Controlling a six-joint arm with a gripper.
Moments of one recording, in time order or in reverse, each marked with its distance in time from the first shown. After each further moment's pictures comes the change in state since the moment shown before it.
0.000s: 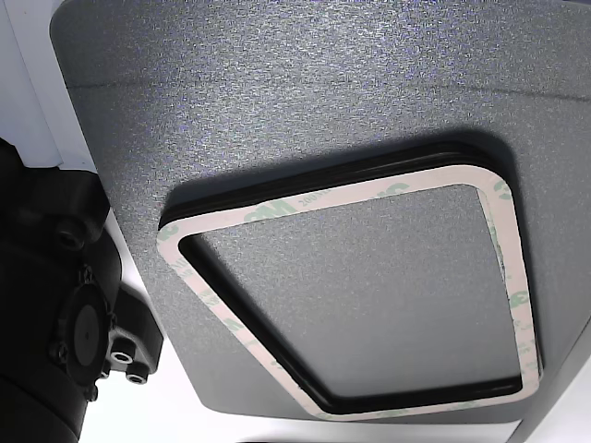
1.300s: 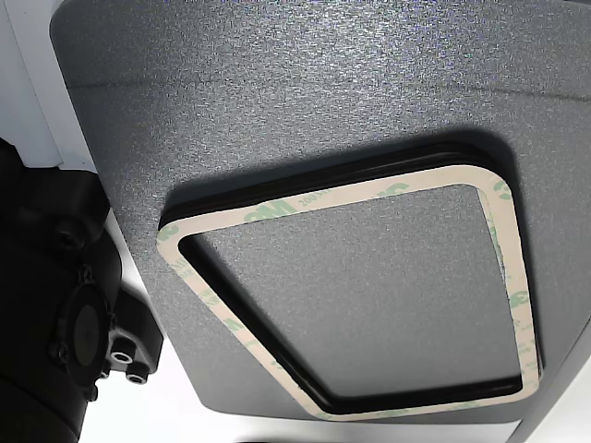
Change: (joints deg) arm -1.7 -5.2 1.9 0.0 -5.1 -5.8
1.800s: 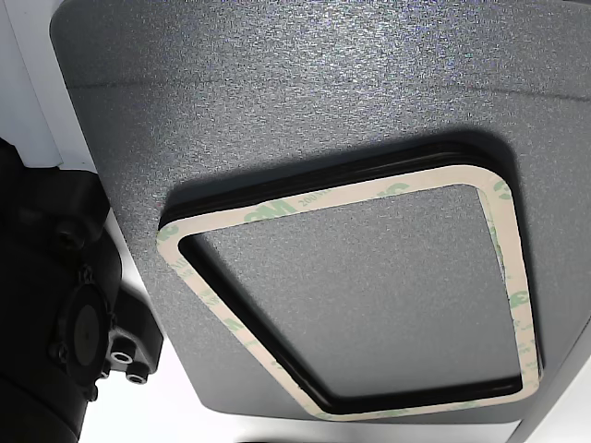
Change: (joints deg) arm 0.0 -0.6 0.1 -0.1 -0.4 1.5
